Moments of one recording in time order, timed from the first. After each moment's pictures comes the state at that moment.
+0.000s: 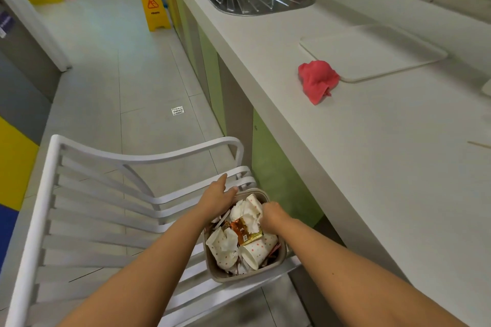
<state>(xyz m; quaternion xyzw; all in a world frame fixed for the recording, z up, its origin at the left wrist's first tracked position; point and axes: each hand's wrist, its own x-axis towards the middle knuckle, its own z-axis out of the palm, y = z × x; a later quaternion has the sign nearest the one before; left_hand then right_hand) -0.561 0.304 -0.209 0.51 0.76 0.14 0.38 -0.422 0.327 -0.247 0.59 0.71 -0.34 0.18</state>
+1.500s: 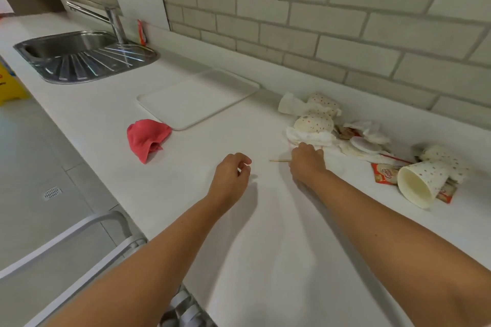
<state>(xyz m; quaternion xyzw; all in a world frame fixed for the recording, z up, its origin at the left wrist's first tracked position) -0.231 0.410 -0.101 0.72 0.52 0.32 0.32 -0.049 0.417 -0.090 0.80 0.60 -0.04 0.04</state>
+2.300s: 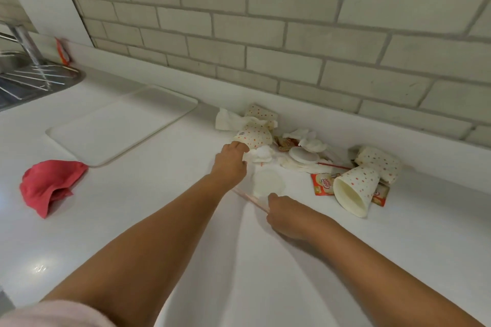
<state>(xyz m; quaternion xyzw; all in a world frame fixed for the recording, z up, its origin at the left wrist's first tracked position) -0.066 0.483 -0.093 0.87 0.45 0.14 0.15 0.024 0.342 -0.086 0.75 0.60 -0.28 -0.01</state>
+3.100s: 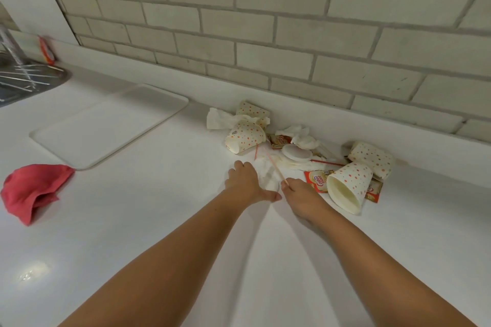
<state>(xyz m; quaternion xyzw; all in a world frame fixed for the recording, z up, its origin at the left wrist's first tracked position) -0.033 0.439 -0.107 0.84 0.51 0.01 0.20 0.069 0.350 -0.105 0.81 0.47 -0.27 -0.21</state>
